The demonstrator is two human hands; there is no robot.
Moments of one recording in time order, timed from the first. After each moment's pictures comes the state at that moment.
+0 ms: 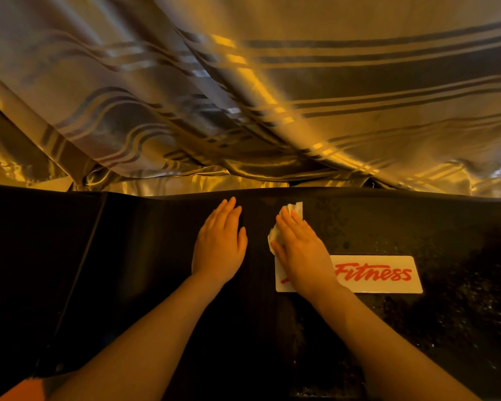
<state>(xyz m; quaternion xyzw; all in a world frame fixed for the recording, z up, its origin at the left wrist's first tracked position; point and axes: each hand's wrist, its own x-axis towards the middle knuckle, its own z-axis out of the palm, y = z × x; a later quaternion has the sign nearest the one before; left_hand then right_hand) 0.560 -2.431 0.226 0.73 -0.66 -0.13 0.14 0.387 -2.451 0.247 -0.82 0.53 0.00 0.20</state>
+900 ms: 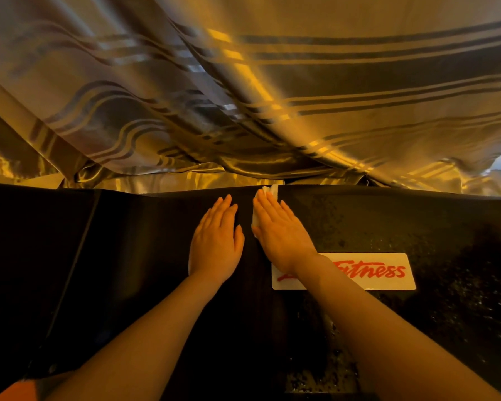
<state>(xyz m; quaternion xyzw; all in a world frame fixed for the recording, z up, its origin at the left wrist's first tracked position) 0.559 -2.428 0.225 0.73 -0.66 -0.13 0.15 0.414 -2.479 0.241 -0.85 0.49 0.04 0.18</state>
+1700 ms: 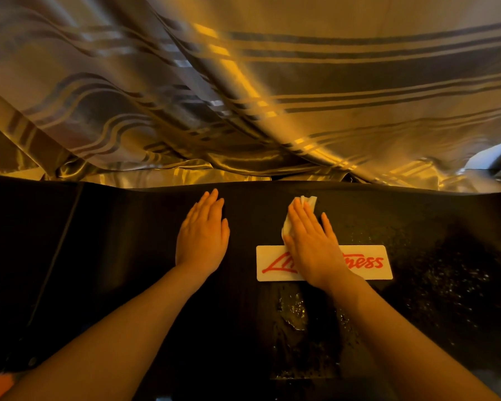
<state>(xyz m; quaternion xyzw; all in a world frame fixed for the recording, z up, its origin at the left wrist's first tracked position) 0.557 -2.429 0.230 0.74 -0.65 -0.13 0.11 0.337 -2.452 0.244 -0.80 0.57 0.07 0.18</state>
